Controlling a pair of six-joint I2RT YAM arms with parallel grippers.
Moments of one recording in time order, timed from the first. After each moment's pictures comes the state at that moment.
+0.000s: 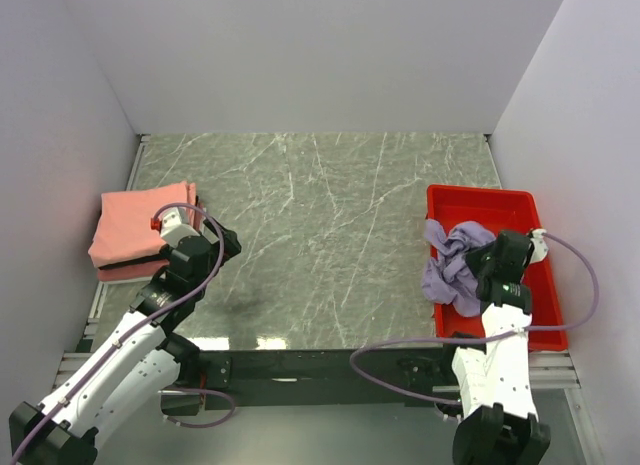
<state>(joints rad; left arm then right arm) -0.49 0.65 0.50 -0.32 -0.52 -0.81 -0.32 0.70 0.50 -0.47 0.05 0.77</state>
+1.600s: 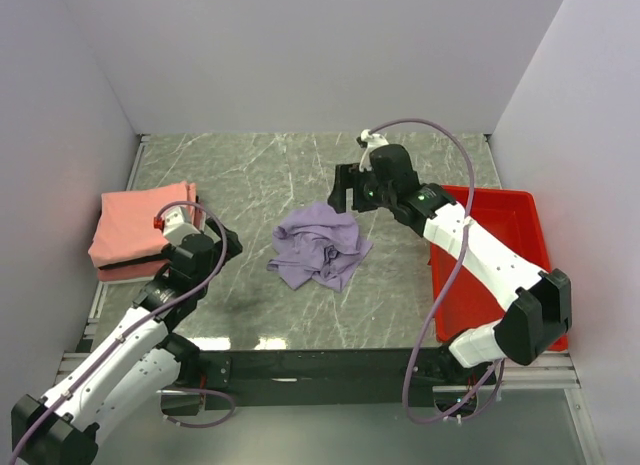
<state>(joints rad) -0.49 0.68 0.50 -0.32 -0.53 -0.81 0.57 1.42 1.29 -0.44 -0.08 0.35</state>
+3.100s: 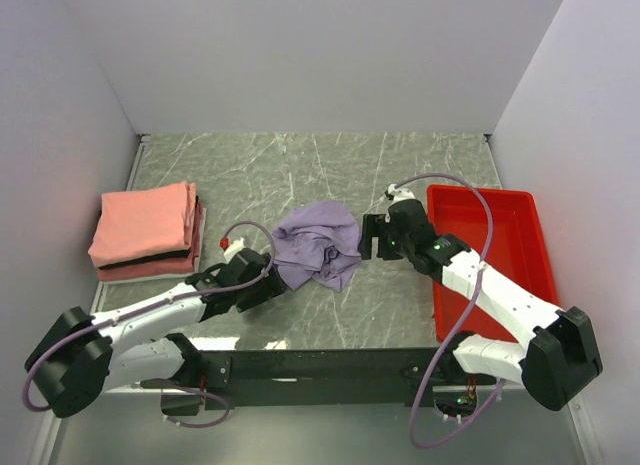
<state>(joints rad) -0.75 1.07 0.45 -0.29 -0.16 -1.10 0.55 1.15 0.78 -0.39 0.08 0.43</state>
